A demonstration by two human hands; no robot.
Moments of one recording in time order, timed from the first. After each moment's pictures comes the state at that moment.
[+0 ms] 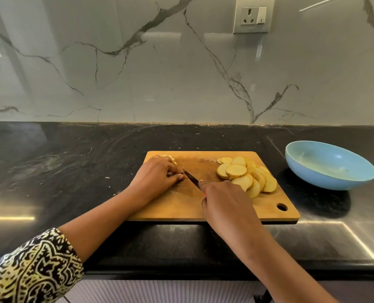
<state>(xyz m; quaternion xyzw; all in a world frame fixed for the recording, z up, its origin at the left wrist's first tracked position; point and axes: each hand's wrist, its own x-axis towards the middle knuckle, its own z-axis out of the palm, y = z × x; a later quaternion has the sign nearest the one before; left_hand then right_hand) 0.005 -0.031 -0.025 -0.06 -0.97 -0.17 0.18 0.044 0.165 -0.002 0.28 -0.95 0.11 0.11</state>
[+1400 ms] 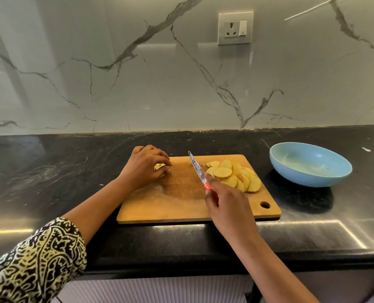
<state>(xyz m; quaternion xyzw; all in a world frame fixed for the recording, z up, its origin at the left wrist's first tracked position) -0.025 -0.057 -0.018 -0.15 -0.95 -0.02 0.26 0.038 0.195 -0.035 0.25 -0.88 0.34 0.22</state>
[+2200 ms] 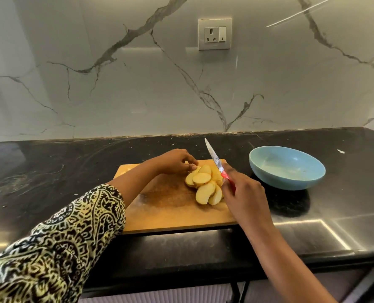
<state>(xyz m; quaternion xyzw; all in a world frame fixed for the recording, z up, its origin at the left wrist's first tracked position) -0.111 0.048 0.008 -0.15 -0.98 -0.14 -0.03 -0.003 0.257 -0.024 0.18 -0.89 0.31 0.28</state>
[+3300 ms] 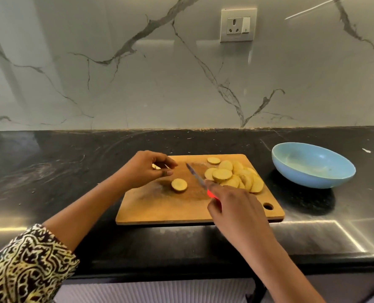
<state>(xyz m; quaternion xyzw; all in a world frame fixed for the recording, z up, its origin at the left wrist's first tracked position) -0.004 -0.046 0.002 -0.12 -0.93 -0.34 0.09 0.057 0.204 -0.008 0.27 -0.91 0.25 0.19</state>
